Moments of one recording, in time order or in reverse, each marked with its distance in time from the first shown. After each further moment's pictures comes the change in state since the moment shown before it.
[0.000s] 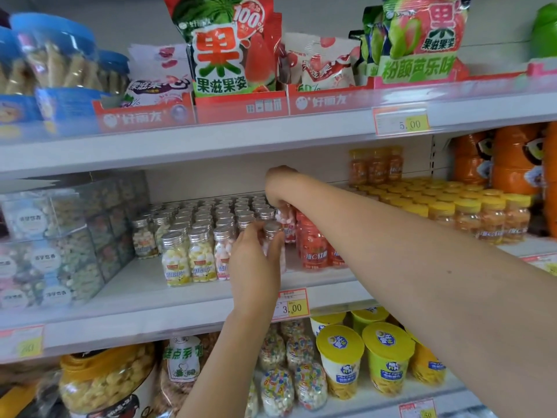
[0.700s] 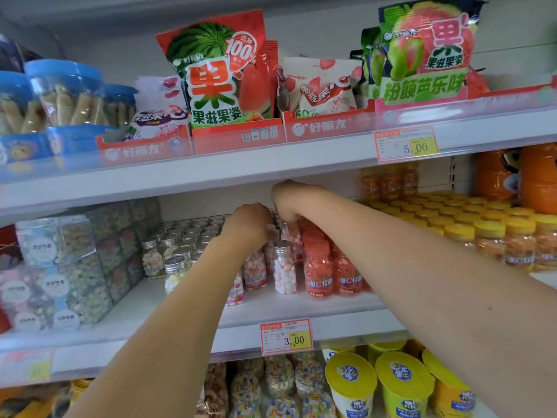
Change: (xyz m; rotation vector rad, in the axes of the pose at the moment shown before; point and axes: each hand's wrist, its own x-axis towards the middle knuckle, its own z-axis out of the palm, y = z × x) left_hand 0.116 0.029 -0.009 0.656 -0.516 0.071; right_hand 0.016 0.020 -0.003 -0.039 0.029 -0.092
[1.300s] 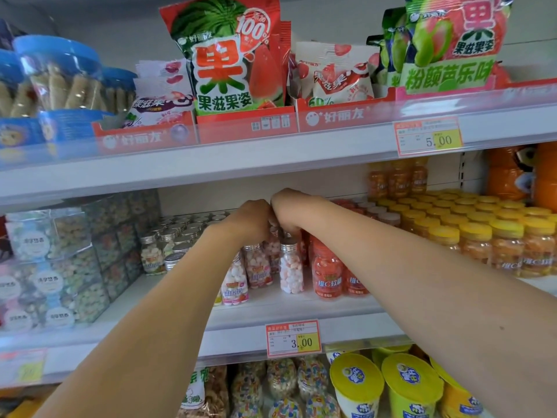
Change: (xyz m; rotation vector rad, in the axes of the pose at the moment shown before) left_hand 0.014 -0.011 -0.002 -0.004 -0.118 0.114; right_hand 0.009 -0.016 0.019 0.074 -0.017 0.017
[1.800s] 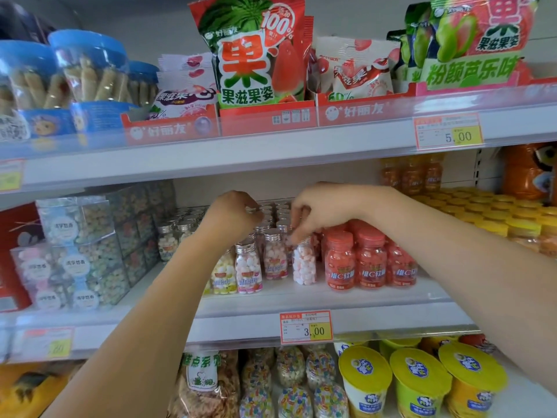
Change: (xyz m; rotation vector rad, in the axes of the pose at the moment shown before) left_hand -0.040 -0.037 -0.009 -0.236 0.315 -0.143; right_hand -0.050 0.032 -0.012 0.319 -0.032 -0.309
